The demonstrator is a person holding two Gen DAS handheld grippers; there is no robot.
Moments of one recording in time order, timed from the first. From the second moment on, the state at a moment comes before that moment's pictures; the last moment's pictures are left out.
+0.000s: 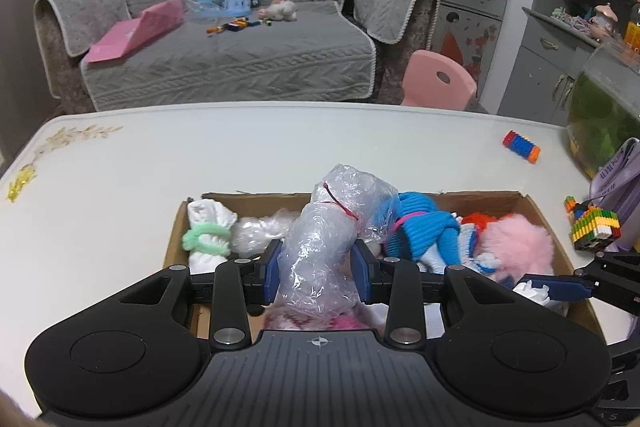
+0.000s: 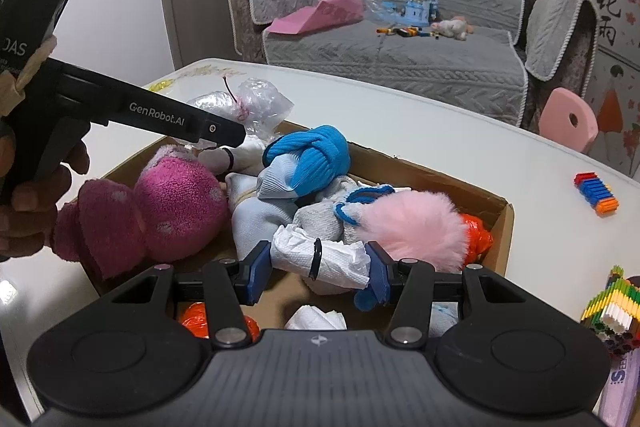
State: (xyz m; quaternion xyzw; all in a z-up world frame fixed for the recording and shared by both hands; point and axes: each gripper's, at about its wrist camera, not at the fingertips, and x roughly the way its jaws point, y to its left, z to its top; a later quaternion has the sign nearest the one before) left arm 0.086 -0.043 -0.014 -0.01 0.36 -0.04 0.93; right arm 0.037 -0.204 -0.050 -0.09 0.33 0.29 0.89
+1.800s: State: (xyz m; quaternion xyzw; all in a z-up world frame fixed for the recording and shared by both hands) left arm -0.050 -0.058 0.064 0.00 0.35 -0.10 0.93; right arm -0.063 -0.217 0.035 -0.14 0.25 0.27 0.92
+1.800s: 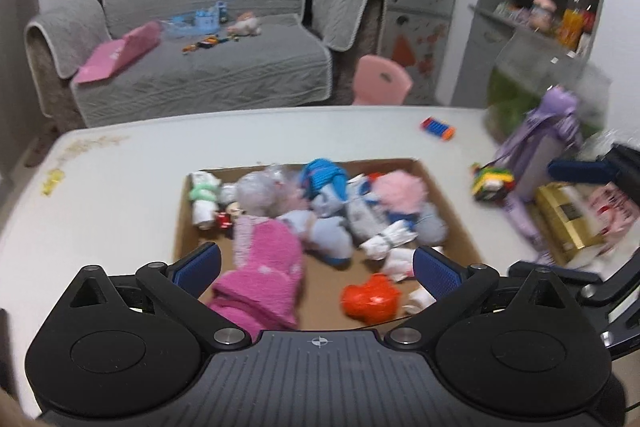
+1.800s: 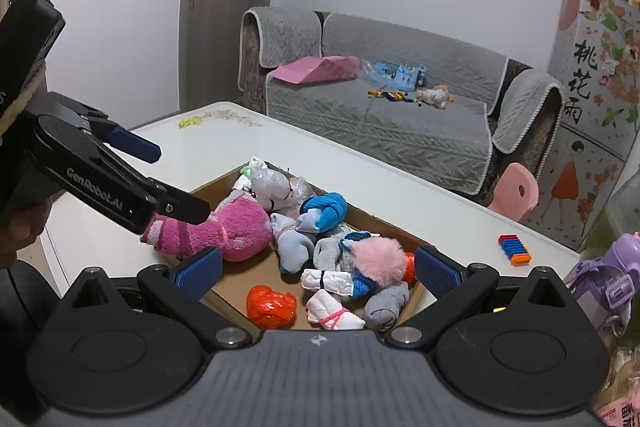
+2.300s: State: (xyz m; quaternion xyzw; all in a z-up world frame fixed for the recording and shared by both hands) left arm -0.067 -0.070 0.065 0.03 0.35 -0.09 0.93; right arm -0.077 -0.215 0.036 -0.14 0.24 0.27 0.92
